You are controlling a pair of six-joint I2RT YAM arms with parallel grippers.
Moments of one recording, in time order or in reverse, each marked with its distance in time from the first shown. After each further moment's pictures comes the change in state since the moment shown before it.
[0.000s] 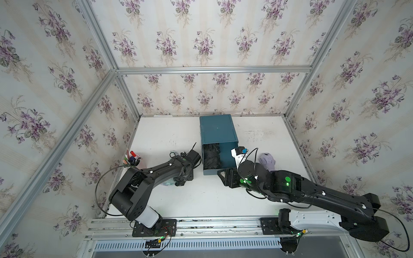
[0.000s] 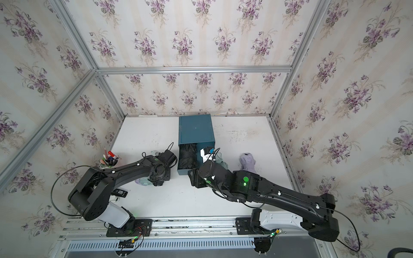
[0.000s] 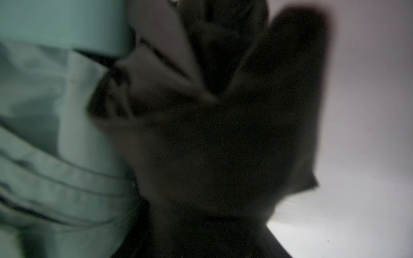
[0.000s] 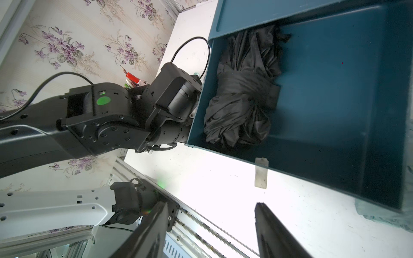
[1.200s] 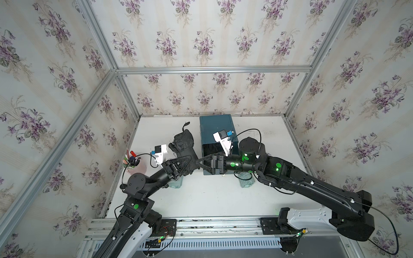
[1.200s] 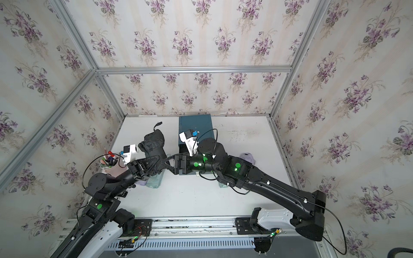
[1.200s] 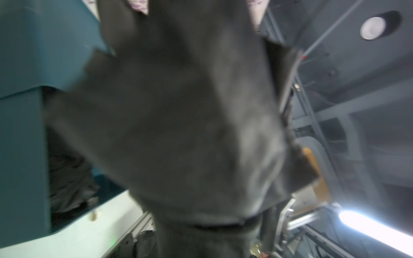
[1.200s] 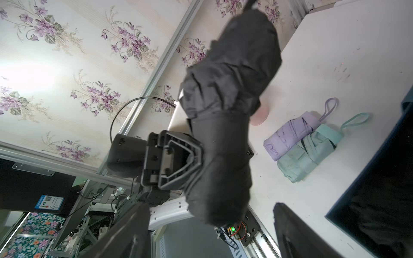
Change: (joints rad) left arm 0.162 -1.127 -0.361 1.012 0.844 -0.791; right arm -0.175 0.139 0.116 0.430 -0.560 -0.126
